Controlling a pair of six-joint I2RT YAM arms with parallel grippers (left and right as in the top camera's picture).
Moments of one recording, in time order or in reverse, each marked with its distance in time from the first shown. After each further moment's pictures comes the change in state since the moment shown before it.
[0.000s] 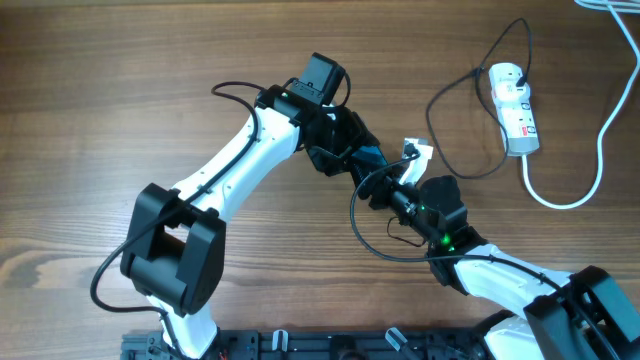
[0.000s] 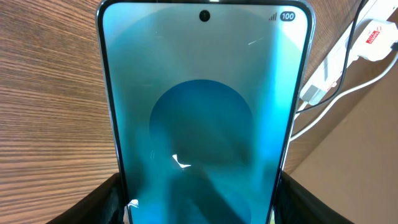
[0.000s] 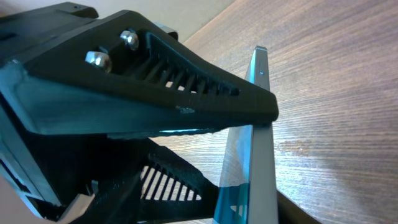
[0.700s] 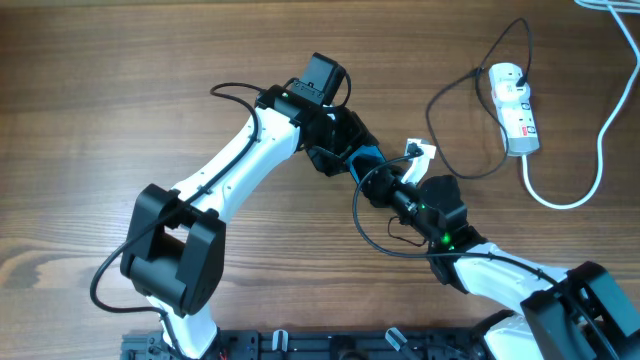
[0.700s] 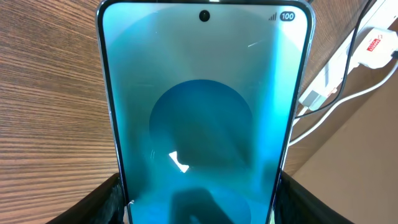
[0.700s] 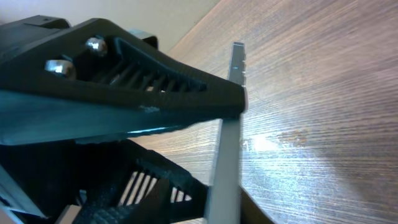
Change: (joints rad) left arm -0.004 0.000 0.002 -0.005 -0.015 -0.027; right arm -0.010 0.018 0.000 0.010 -0.013 0.083
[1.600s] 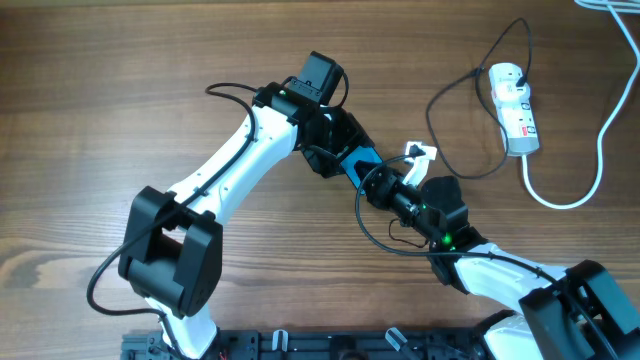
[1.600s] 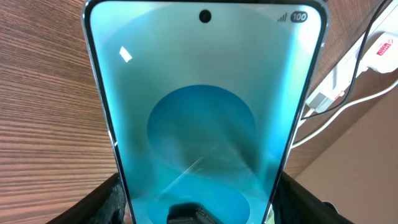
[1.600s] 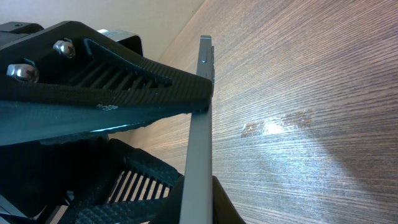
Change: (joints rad) left arm 0.005 -0.008 0.015 -0.062 -0.011 -0.007; right arm -0.007 0.007 -0.010 0.008 -0.044 0.089
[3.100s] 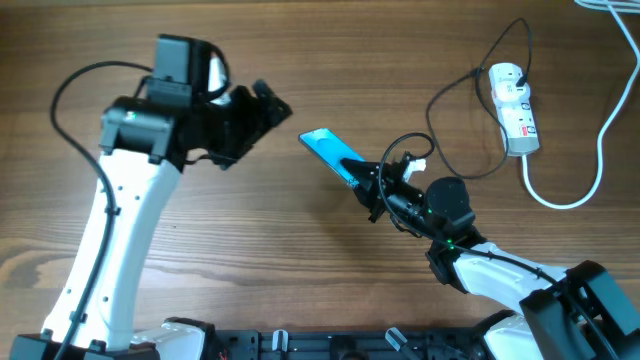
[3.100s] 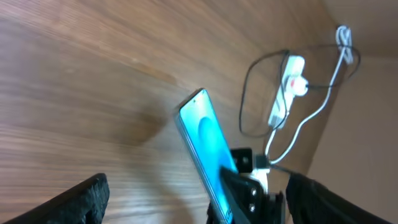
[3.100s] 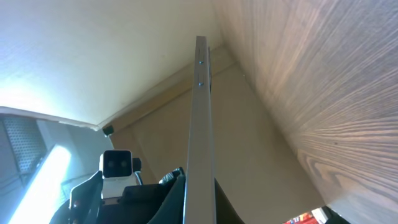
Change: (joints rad) left arm 0.302 -0.443 -0.023 -0.210 -0.092 0.348; right arm 0.009 -0.002 0.010 0.192 -0.180 1.054
